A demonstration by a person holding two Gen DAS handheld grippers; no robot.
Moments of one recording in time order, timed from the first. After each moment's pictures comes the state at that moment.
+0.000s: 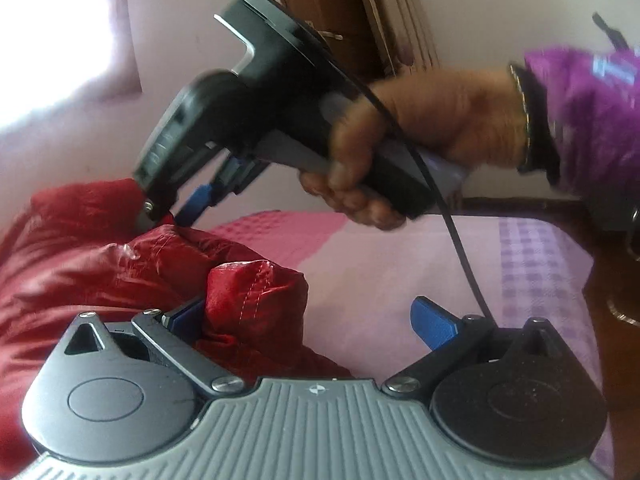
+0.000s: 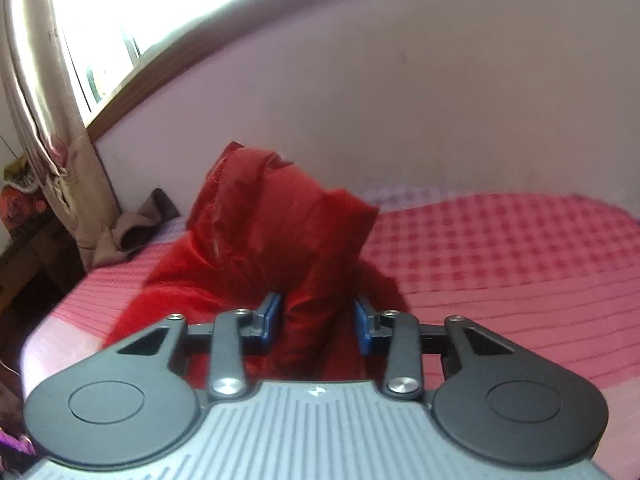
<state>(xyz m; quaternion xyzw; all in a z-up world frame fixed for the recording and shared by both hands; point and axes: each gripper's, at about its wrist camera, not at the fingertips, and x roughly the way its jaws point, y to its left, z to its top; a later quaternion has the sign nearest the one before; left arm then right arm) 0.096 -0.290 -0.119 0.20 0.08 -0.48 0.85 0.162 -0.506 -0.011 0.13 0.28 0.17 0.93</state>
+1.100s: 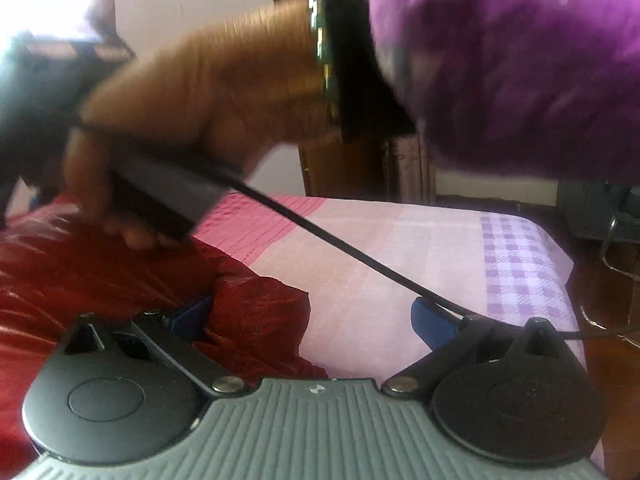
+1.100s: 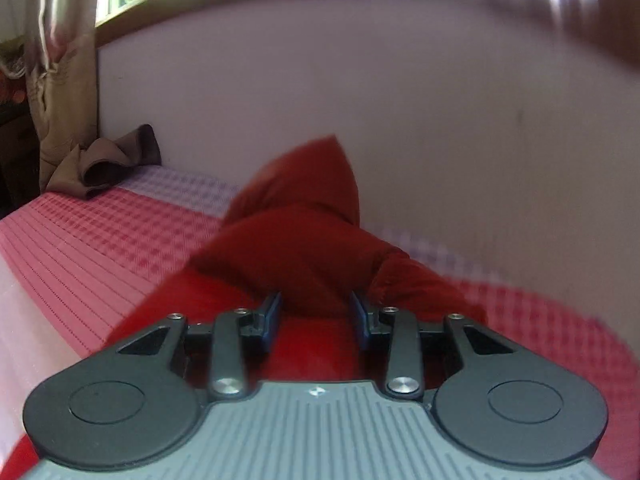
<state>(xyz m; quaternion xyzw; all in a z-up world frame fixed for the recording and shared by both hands) 0.133 -0.316 -0.138 0.18 0.11 -0.52 0.82 0.238 -0.380 -0.001 -0.04 0.29 0.16 0.94</state>
